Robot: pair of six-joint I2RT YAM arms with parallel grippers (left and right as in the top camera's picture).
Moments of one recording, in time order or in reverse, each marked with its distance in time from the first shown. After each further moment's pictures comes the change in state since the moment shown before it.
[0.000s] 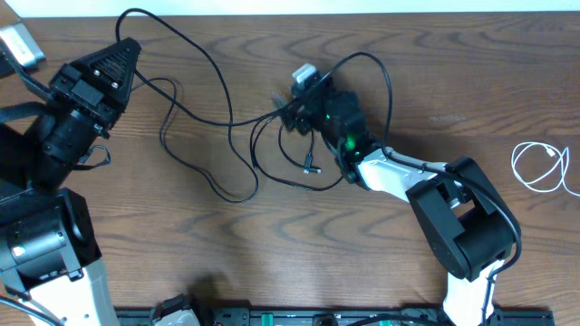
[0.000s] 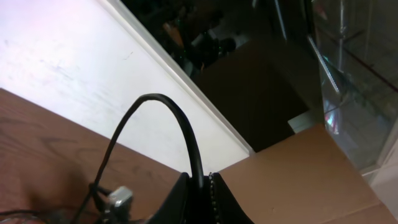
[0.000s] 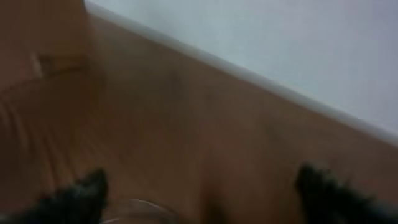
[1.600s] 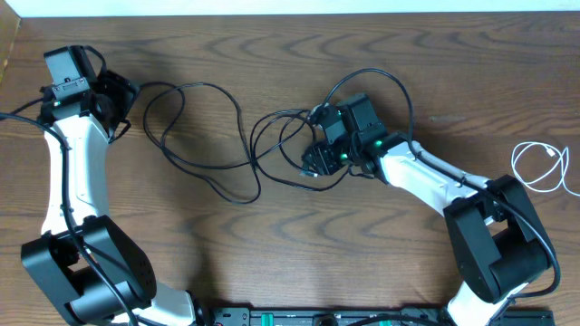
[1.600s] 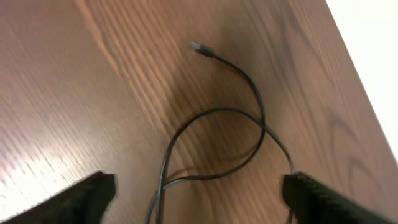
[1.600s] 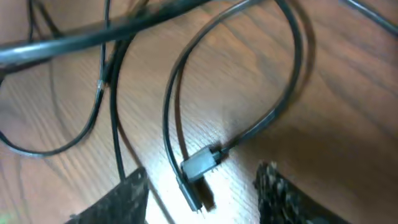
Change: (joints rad) left arm -0.035 0.661 0.000 -0.320 -0.921 0.291; right arm -0.069 -0.161 0.019 -0.895 -0.311 0.154
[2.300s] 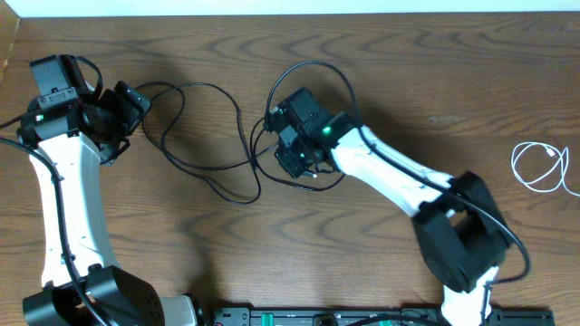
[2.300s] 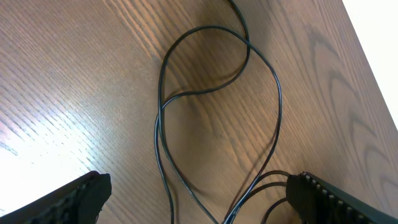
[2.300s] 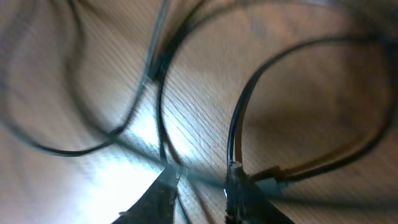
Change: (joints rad) left arm 0.006 -0.161 0.019 -0.283 0.188 0.122; right arm 0.198 0.153 0.367 -0.383 0.206 -0.096
